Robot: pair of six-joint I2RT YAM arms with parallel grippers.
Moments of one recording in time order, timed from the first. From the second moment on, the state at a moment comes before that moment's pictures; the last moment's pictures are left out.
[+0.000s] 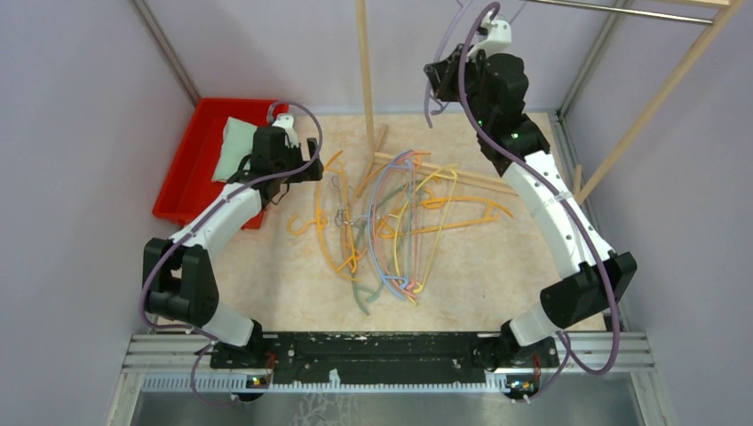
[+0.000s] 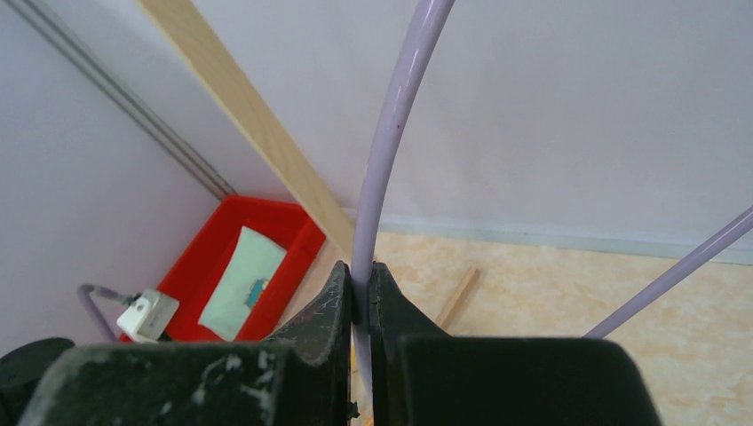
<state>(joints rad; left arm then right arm) -0.26 1.53 1.13 -0.16 -0.05 -0.21 0.40 1.50 1.69 -0.15 -0.01 0.37</state>
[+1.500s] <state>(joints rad) -0.26 1.53 1.10 -0.16 -0.08 -0.19 0.15 1.31 1.42 -0.12 0.02 0.48</state>
